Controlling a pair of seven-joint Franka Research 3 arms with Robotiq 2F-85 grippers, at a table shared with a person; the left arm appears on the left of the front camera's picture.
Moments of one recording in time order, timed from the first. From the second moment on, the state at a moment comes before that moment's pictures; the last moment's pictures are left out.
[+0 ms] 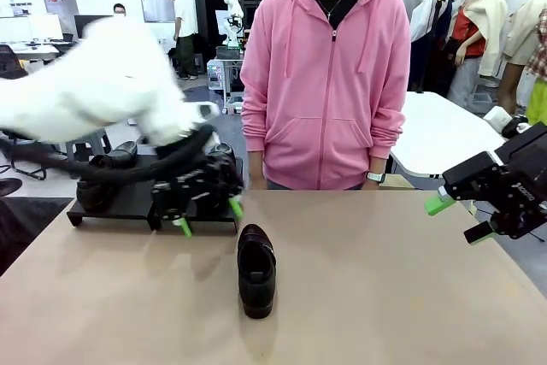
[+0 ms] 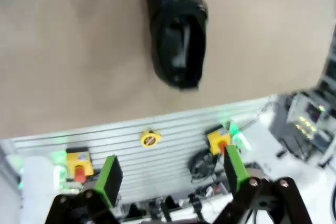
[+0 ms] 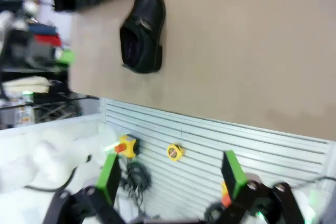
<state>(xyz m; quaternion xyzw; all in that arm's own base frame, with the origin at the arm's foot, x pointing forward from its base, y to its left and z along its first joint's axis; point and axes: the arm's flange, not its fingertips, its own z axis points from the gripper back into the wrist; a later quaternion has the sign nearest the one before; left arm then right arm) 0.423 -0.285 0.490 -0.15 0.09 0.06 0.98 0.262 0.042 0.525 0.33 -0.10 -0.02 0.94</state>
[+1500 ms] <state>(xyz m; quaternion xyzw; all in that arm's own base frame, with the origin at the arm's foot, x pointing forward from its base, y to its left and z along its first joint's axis) 0.444 -0.356 0.402 0.02 -0.05 -0.01 1.00 0.262 0.042 0.525 0.33 -0.10 -0.02 0.94</state>
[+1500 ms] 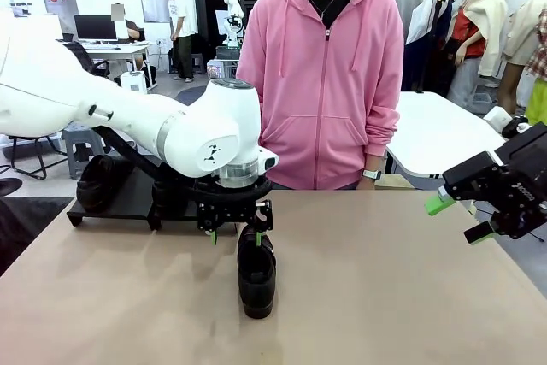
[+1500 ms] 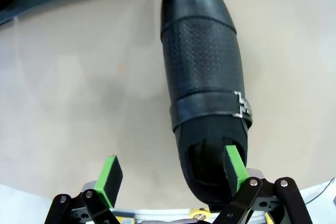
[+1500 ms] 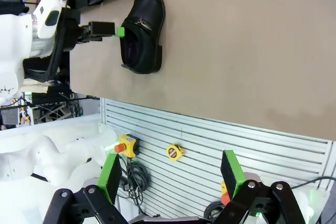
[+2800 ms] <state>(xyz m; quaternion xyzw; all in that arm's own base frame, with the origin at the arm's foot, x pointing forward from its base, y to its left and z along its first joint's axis) 0.447 -0.368 0.363 0.03 0.03 -0.02 1.00 0.262 0.042 0.525 0.33 -0.10 -0.02 0.94</state>
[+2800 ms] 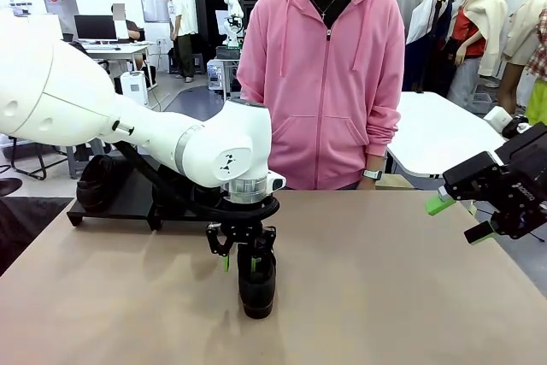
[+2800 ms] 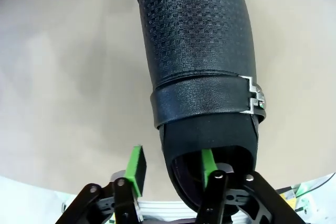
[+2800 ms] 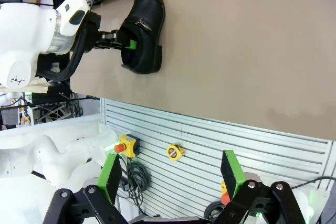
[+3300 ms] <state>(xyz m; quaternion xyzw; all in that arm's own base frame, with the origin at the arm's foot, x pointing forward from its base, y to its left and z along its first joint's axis) 0.448 -0.367 0.363 0.03 0.03 -0.01 1.00 0.262 0.042 0.525 0.33 -0.10 -0.02 0.94</state>
